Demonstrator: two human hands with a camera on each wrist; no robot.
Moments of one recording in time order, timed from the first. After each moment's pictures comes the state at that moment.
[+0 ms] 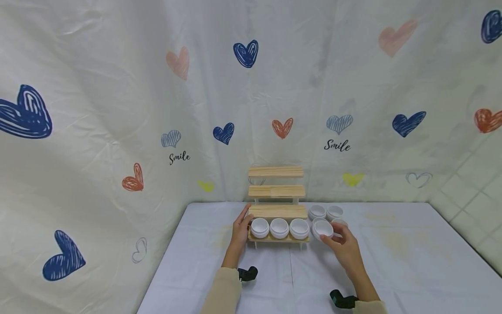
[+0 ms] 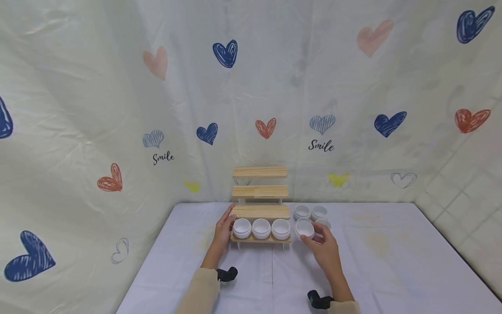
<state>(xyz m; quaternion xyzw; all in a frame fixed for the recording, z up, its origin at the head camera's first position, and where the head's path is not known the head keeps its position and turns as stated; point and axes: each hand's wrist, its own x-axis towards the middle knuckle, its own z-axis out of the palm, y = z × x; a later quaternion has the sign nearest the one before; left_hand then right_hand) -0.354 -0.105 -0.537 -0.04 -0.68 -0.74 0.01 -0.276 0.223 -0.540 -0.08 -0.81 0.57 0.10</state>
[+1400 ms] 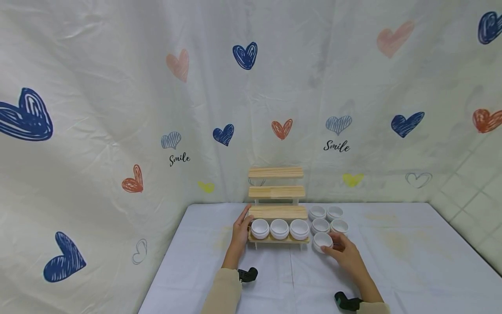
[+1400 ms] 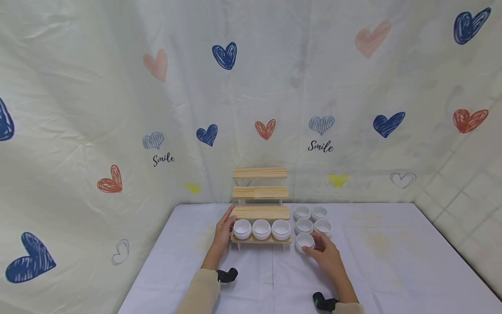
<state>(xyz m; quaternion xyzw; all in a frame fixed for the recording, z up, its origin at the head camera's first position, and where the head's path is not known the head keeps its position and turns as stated) -0.354 -0.104 -0.538 -0.04 -0.67 -0.74 0.02 -0.279 0.240 -0.568 -0.05 -0.87 0.49 0.04</state>
